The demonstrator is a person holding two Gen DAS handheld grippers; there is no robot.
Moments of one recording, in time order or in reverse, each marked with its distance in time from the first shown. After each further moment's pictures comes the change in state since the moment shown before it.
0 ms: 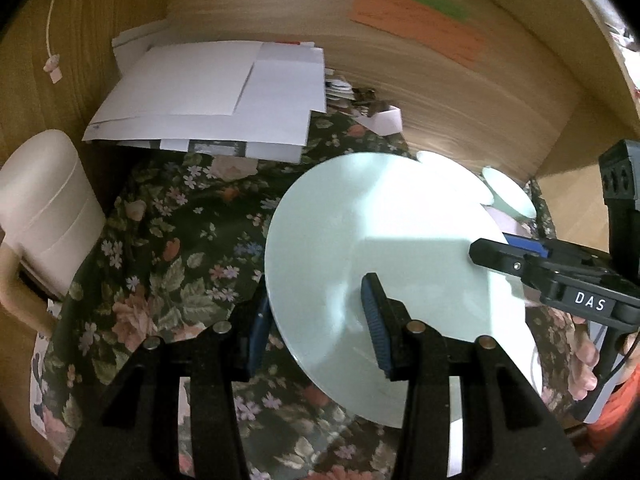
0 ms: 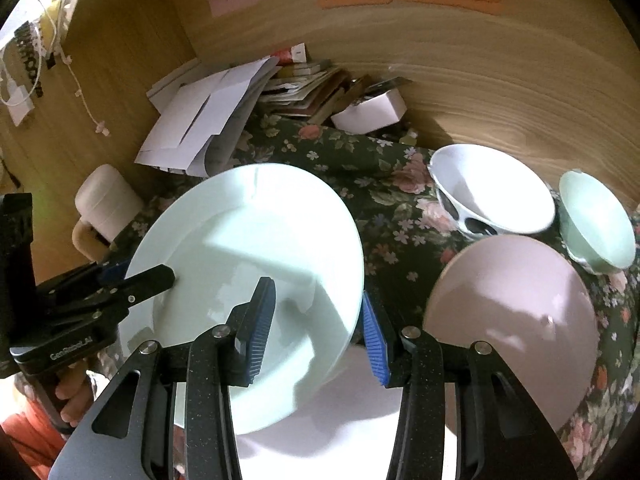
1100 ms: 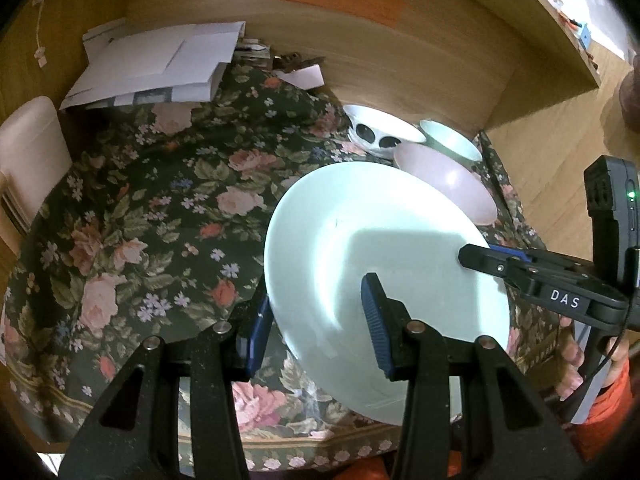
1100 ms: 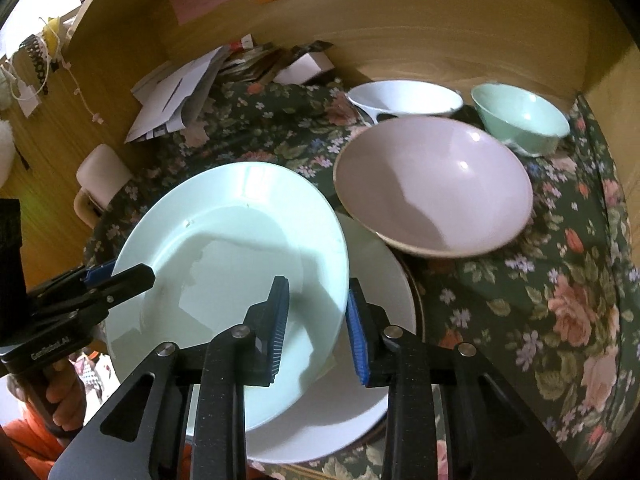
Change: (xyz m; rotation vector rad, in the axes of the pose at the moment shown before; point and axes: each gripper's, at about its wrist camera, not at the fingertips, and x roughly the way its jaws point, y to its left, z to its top) left arm -0.028 -0.060 -0.067 0.078 0.042 -0.088; right arm -0.049 -0.032 -0.099 0.149 -0.003 -0.060
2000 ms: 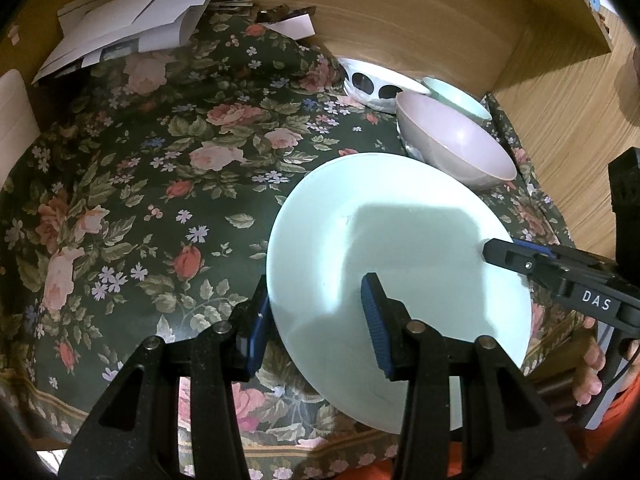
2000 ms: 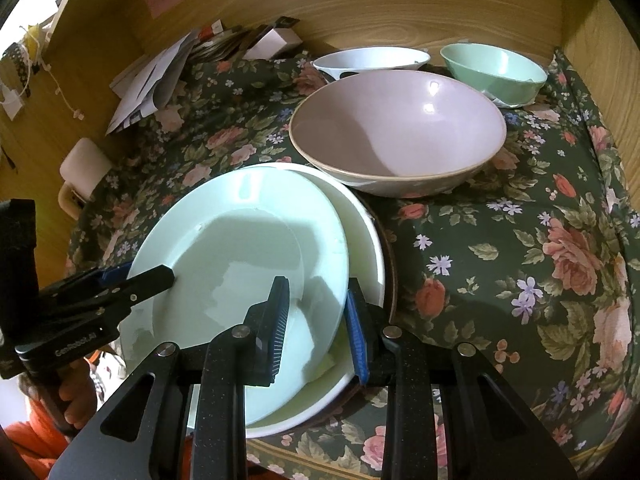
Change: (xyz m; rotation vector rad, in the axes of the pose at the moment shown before) left arm 0.045 -0.009 -0.017 0.028 0.099 0.014; right arm 0.005 -0.017 -0.026 0.070 0.029 -0.026
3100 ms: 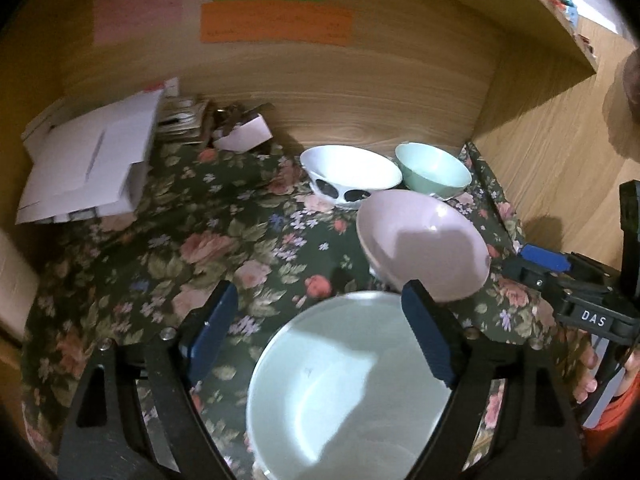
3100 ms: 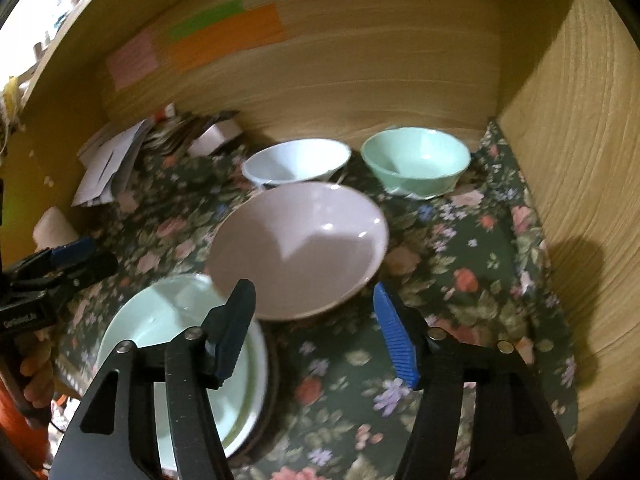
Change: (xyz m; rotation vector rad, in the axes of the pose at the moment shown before) left arm -0.013 -0.040 0.095 0.122 -0.141 0.006; right arm -0.053 -0.049 0.053 0.032 -0.214 -0.171
